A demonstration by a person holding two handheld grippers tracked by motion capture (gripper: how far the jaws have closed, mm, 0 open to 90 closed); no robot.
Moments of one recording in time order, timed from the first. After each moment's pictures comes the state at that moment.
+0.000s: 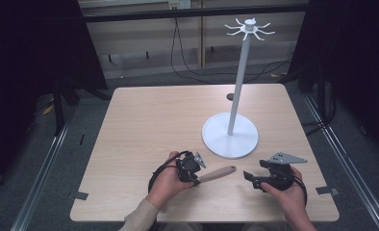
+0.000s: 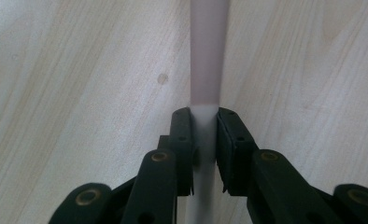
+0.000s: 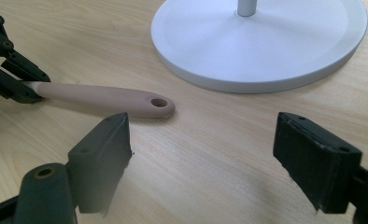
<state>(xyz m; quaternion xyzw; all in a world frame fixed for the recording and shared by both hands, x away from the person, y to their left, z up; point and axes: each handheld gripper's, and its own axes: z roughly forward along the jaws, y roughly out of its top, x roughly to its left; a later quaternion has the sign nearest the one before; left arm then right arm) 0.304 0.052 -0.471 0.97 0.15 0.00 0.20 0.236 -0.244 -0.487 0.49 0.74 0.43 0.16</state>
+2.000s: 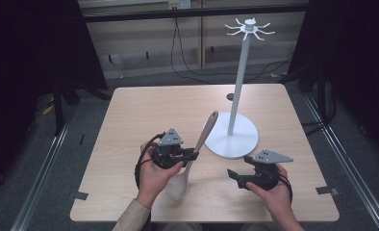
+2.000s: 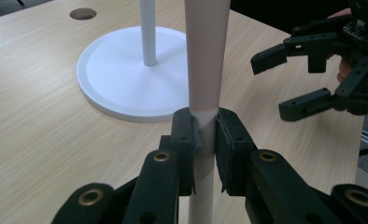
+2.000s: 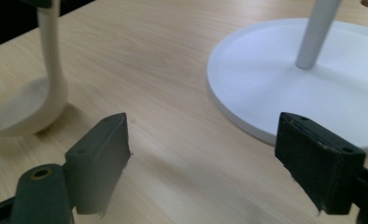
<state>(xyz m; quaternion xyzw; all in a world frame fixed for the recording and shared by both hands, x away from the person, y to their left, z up) 0.302 0.096 -0.402 0.85 0.25 0.06 0.46 0.238 -0.198 -0.468 0.44 0.74 0.47 0.17</state>
